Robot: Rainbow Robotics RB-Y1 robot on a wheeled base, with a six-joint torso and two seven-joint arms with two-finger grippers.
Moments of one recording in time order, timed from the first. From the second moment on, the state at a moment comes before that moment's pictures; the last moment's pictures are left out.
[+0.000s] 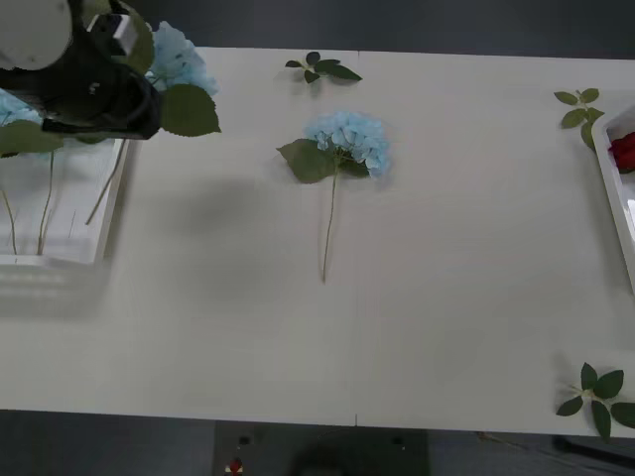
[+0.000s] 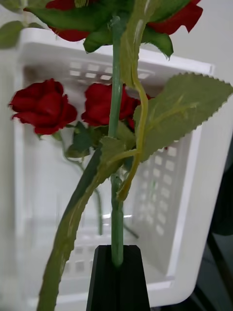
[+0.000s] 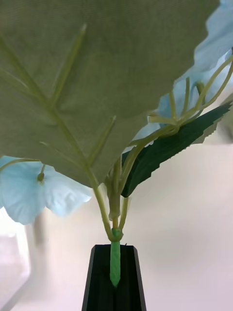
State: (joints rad) right arm -1.16 -1.33 0.75 -0.61 -1.37 1.22 2.08; left arm -0.80 0.63 -0.09 -1.71 0.65 1.79 -1.24
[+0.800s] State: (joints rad) right arm -0.84 -1.17 0.75 -0.52 -1.32 0.80 2.11; left arm -0.64 0.82 0.49 -1.62 0.71 1.84 -1.79
